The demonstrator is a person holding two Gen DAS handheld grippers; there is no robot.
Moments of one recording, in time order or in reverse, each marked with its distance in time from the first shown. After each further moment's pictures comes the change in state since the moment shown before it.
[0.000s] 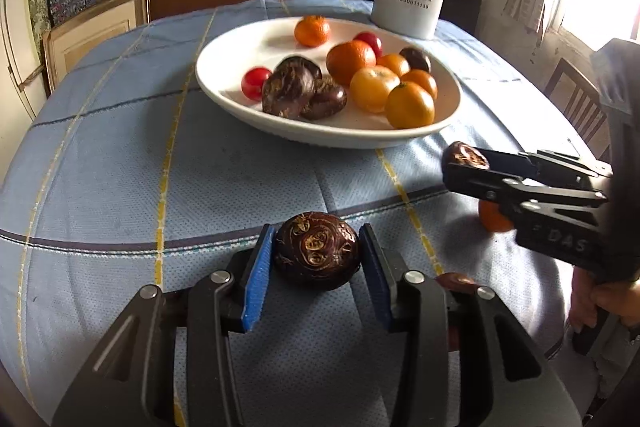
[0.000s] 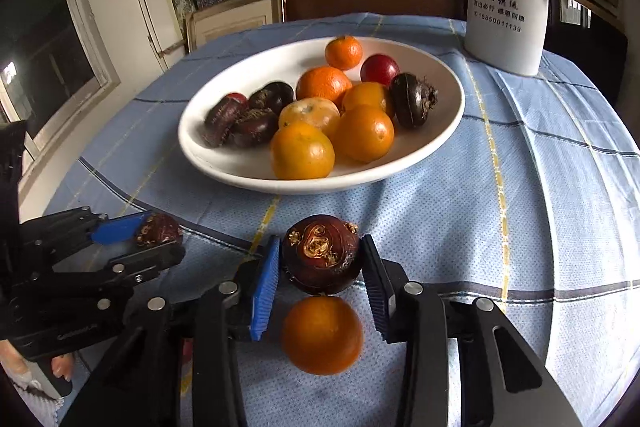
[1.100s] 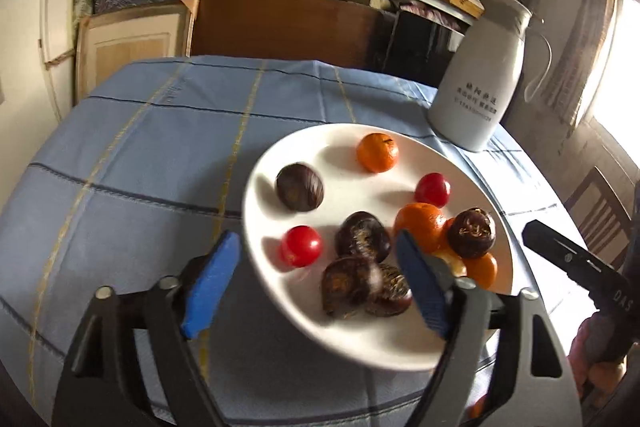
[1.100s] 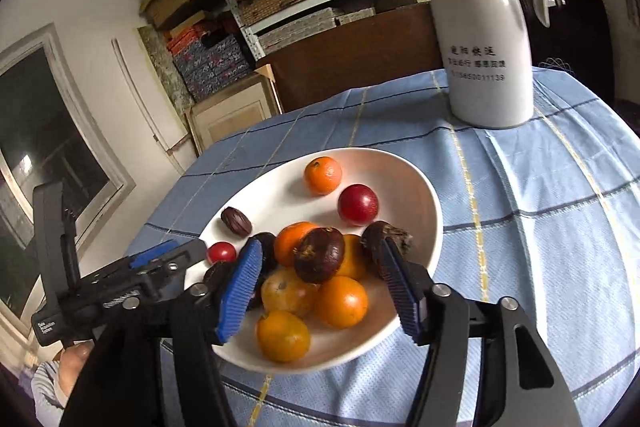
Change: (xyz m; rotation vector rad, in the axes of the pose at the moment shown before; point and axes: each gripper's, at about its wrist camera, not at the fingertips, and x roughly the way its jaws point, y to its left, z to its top) left arm 0.021 0.053 0.096 -0.207 -0.158 0.056; right arm -0.003 -0.048 0.071 0.222 -0.201 0.076
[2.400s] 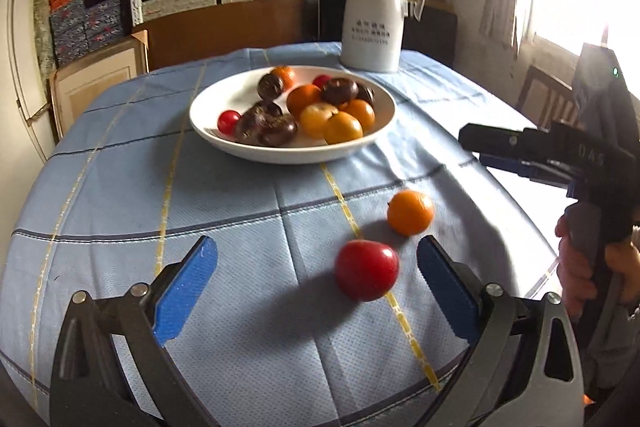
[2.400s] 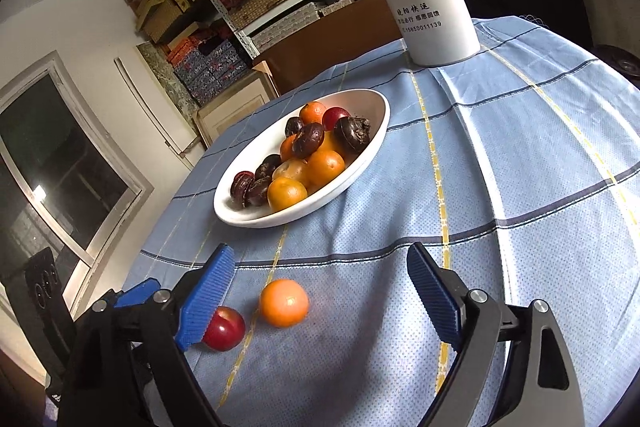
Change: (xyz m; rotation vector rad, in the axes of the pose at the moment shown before) left arm -0.102 -0.066 -0.127 0.275 0.018 -0.072; right arm -0.083 -0.016 -0.090 0.110 0.023 0.061
